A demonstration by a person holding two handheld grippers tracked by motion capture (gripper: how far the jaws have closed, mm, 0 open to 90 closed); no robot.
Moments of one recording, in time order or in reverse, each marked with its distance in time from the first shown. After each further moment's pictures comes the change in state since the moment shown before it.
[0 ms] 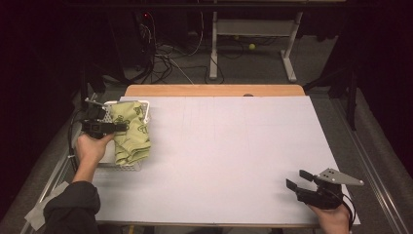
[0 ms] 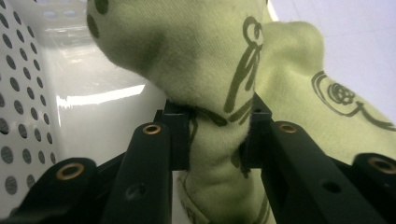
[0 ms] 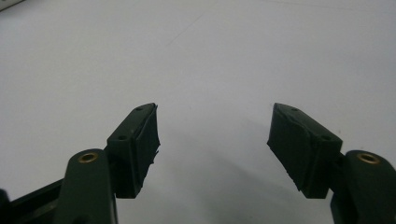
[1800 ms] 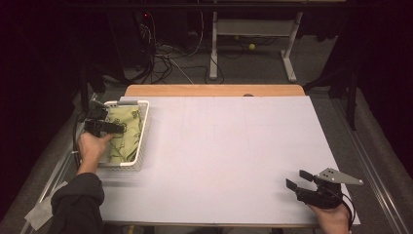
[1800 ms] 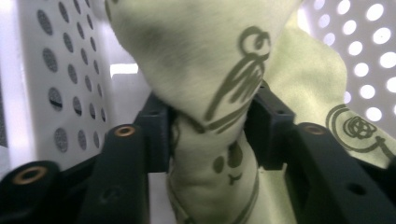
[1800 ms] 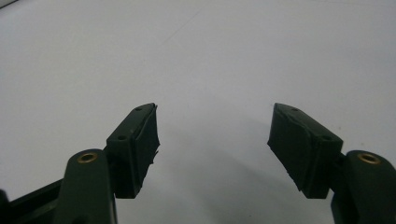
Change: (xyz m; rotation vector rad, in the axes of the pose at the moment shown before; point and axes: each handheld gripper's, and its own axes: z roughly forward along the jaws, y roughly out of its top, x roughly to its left) left arm 0.033 0.008 0.030 0.094 0.137 -0.065; right arm -0.001 0.000 0.002 0.012 -0.004 0.011
